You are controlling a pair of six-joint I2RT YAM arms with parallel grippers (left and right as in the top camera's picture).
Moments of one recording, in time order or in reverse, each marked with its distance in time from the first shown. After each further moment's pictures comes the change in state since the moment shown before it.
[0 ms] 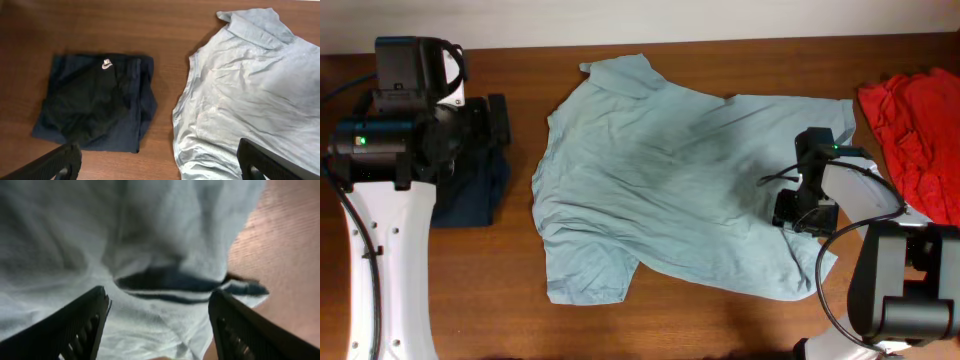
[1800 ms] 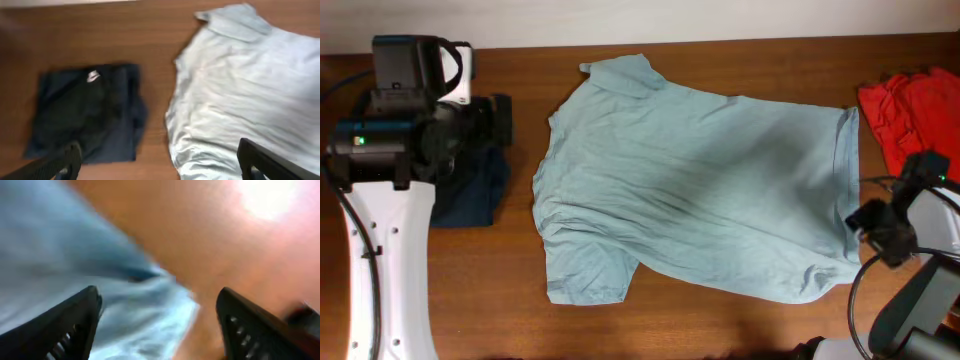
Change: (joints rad) left arm 0.001 0.001 0.000 0.024 0.086 0.107; right arm -0.458 -0.139 -0.044 0.050 0.014 0.211
